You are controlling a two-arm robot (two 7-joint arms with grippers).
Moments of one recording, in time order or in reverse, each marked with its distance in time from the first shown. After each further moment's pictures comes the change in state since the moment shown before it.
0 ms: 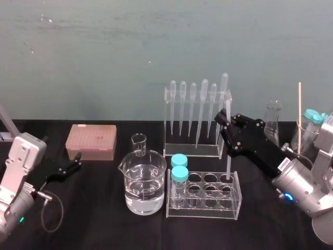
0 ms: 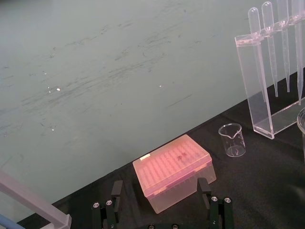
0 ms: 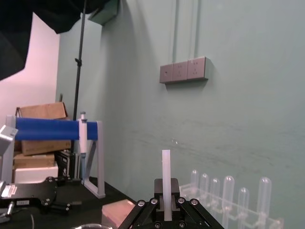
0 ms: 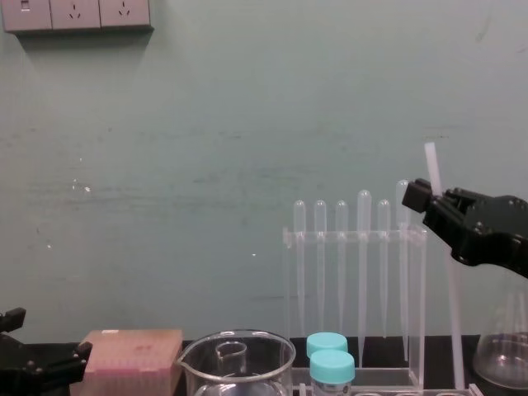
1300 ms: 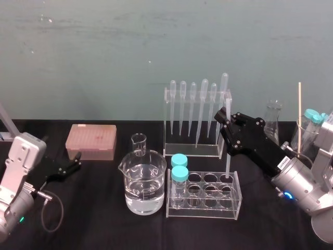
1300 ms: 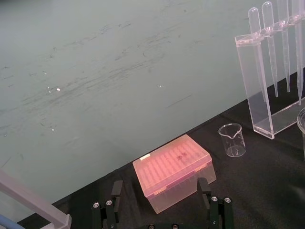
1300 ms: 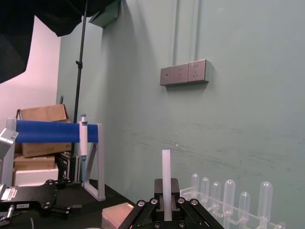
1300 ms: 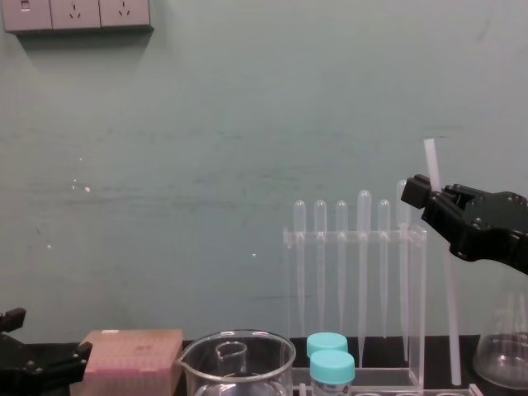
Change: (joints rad) left arm 0.000 0.000 0.000 0.000 0.000 0.000 0.000; right arm 0.005 -0.001 -0.002 0.000 0.005 -0.004 0.001
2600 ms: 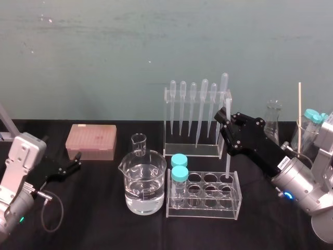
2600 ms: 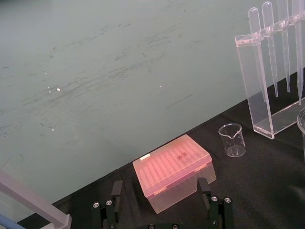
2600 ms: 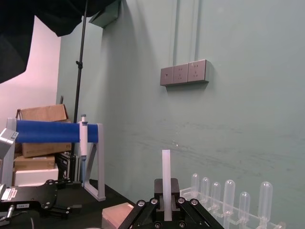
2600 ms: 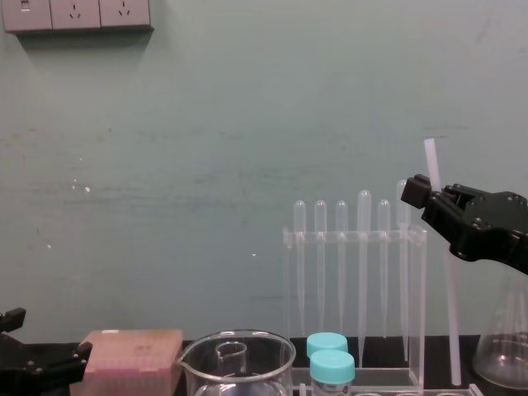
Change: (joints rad) left arm 0.000 0.000 0.000 0.000 0.000 0.000 0.000; right arm 0.000 0.000 0.000 0.000 0.000 -0.001 0.000
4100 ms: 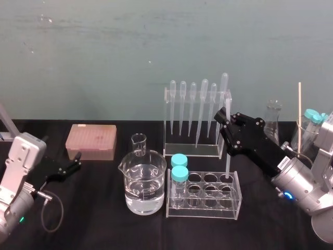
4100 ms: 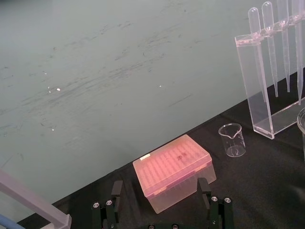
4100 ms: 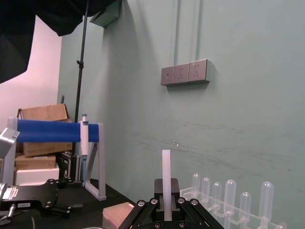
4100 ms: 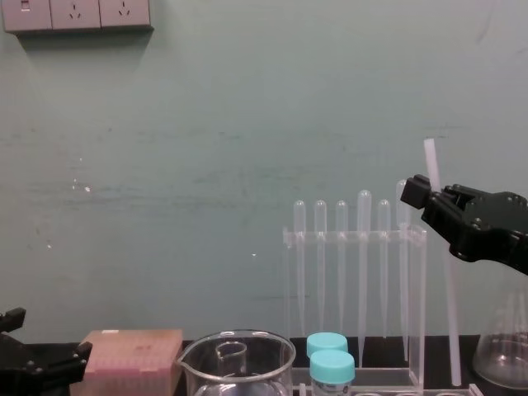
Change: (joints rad) left arm 0.000 0.000 0.000 0.000 0.000 0.000 0.000; right arm 0.000 0.000 0.001 0.000 -0.001 0.001 0.003
